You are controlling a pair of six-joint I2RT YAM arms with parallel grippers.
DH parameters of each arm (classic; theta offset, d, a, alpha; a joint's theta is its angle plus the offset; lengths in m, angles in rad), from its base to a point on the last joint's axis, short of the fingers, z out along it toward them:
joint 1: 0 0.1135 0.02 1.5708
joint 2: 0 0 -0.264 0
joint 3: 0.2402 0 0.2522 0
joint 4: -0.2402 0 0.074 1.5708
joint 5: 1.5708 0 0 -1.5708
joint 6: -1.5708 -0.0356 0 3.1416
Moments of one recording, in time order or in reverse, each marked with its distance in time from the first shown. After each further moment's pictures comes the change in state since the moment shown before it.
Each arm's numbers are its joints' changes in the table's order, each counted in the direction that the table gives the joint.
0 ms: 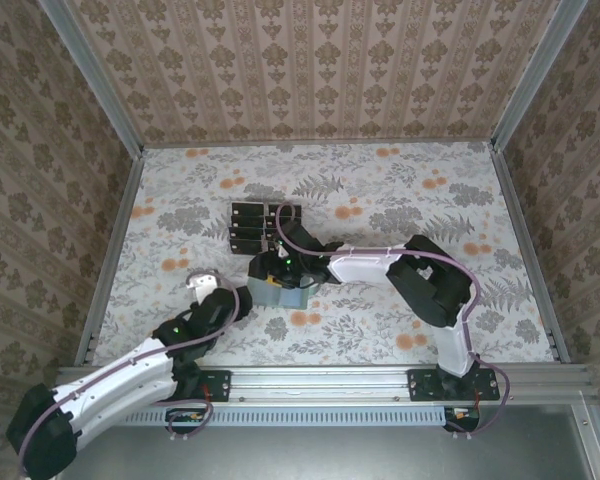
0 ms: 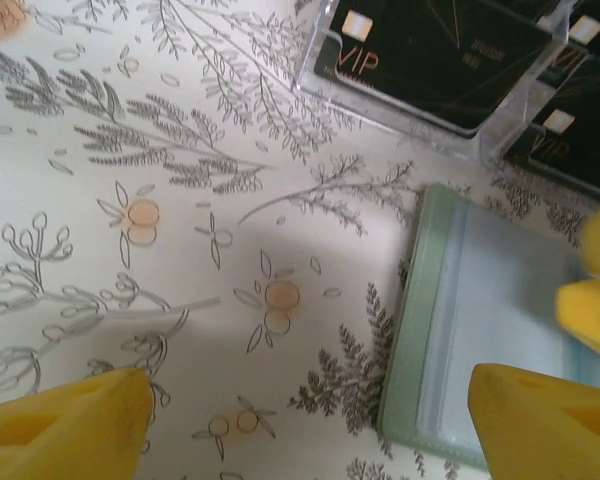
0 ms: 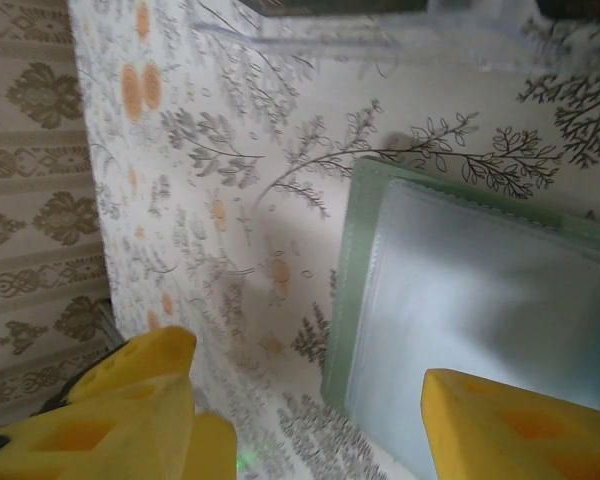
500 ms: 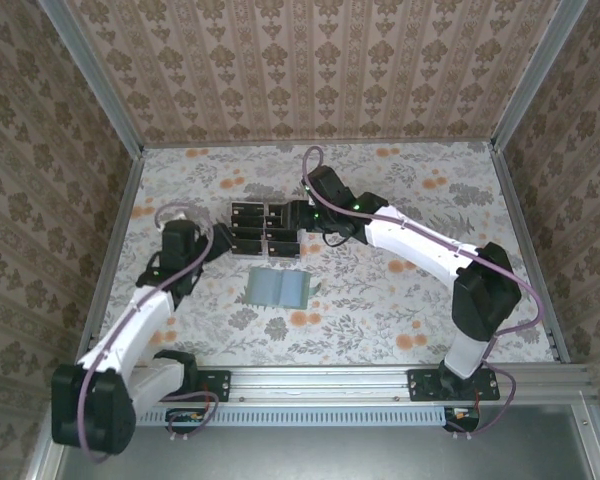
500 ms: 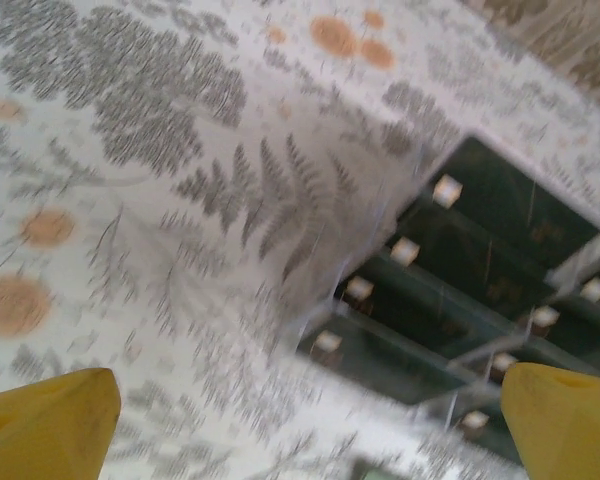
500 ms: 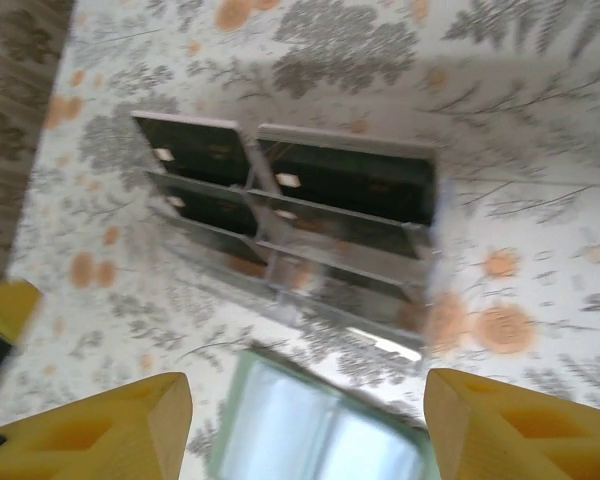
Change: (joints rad) left arm 0.615 -0.396 0.388 0.160 0.468 -0.237; right arm -0.140 0.211 0.281 -0.561 0.392 0.414
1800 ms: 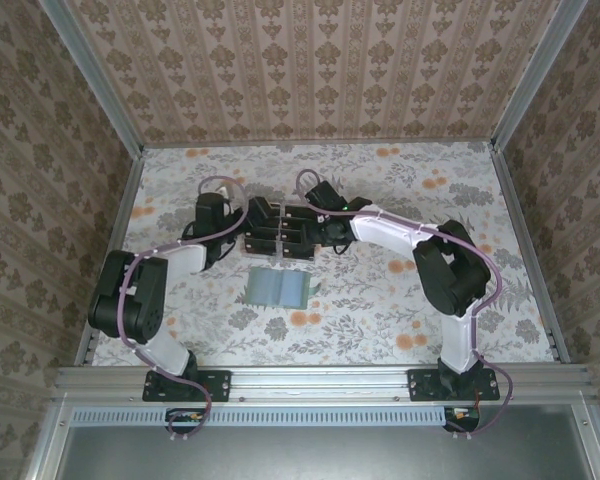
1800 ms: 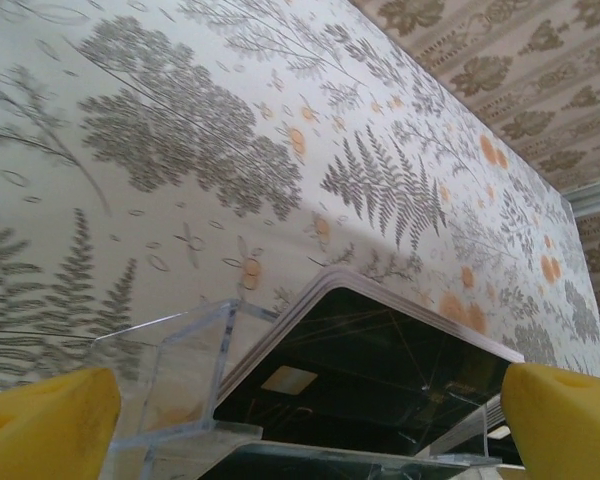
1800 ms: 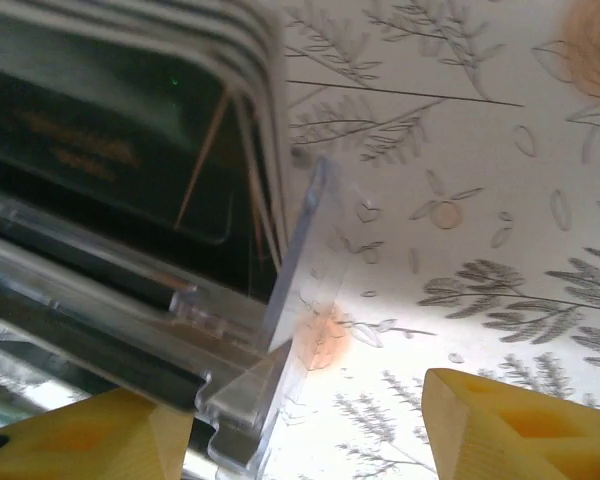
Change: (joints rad) left arm -0.121 -0.584 0.150 0.562 0.298 0.100; right arm -0.093 -0.204 -0.076 -0.006 0.025 0.139
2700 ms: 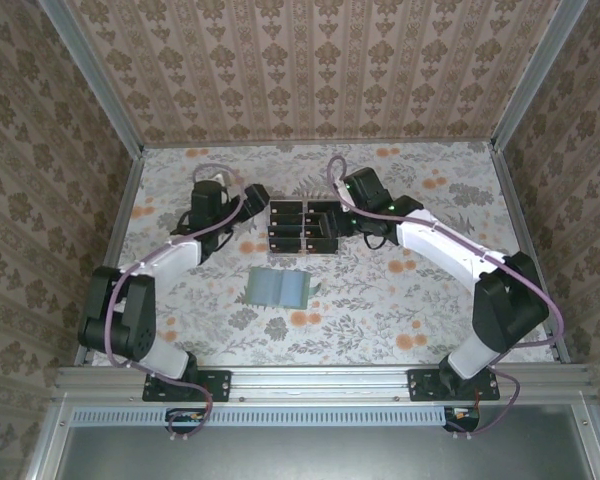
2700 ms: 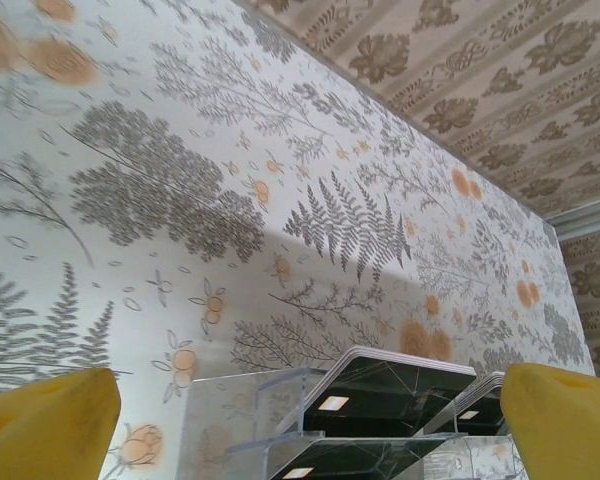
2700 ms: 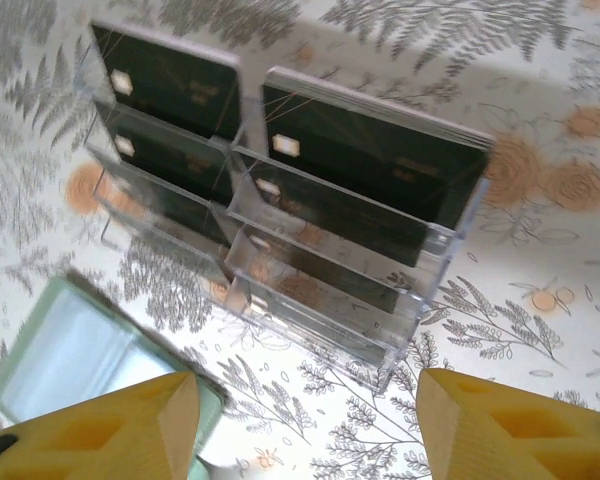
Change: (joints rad) left arm 0.006 0.141 0.092 -0.211 -0.061 -0.021; right arm -0.074 0.340 -0.153 0.032 -0.131 0.300
